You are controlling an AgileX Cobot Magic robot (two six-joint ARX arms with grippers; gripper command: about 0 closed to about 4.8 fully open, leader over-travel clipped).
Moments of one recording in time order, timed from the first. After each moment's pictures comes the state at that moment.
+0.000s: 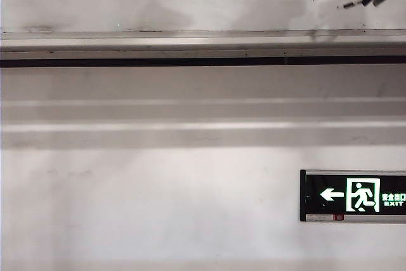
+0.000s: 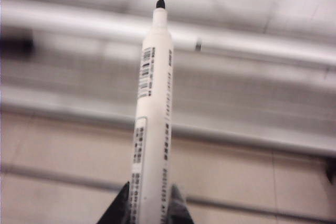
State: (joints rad) left arm -0.79 1.28 1.77 -0.67 0.14 0.16; right arm 0.06 1.39 1.44 -0.58 -0.05 -0.02
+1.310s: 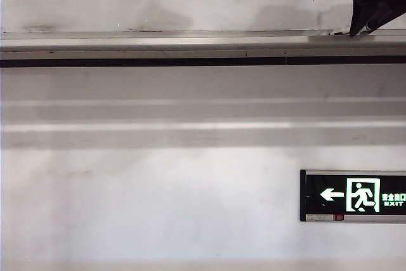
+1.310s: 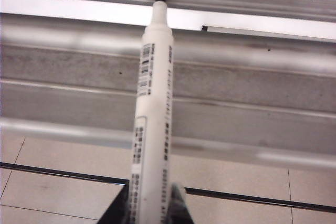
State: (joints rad) left arm -0.79 1.28 1.77 -0.68 0.14 0.16; right arm 0.06 1.54 1.44 -0.51 -0.06 0.02
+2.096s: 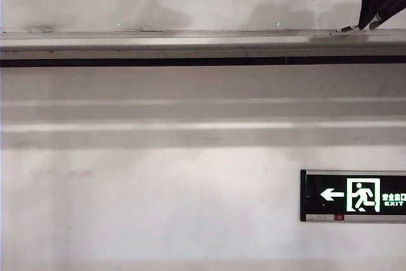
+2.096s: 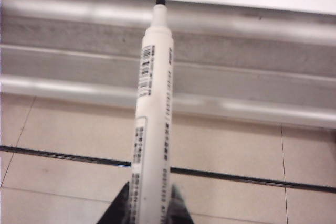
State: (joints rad) left arm -0.79 1.28 1.77 -0.67 0.14 0.16; right arm 0.06 1.48 1.44 -0.62 -0.05 0.01
